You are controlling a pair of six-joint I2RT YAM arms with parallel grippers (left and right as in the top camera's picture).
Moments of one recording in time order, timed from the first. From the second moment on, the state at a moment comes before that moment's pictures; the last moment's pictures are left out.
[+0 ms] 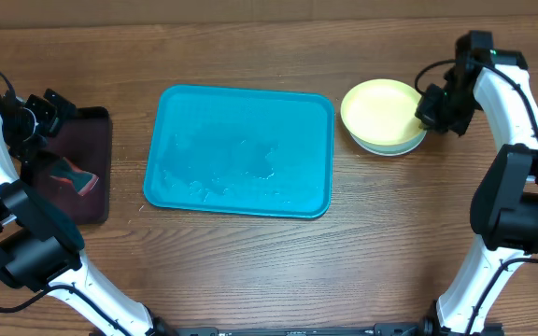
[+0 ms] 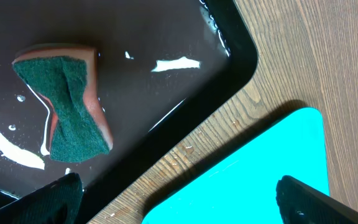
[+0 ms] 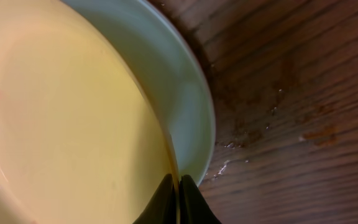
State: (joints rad) left arm 0.57 2.10 1.94 -1.25 0.32 -0.46; right arm -0.15 2.13 1.74 -1.09 -0.18 0.38
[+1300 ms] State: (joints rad) left arm 0.57 2.10 1.94 -1.25 0.31 -0.46; right arm 0.23 2.13 1.72 -1.03 -0.45 0.27
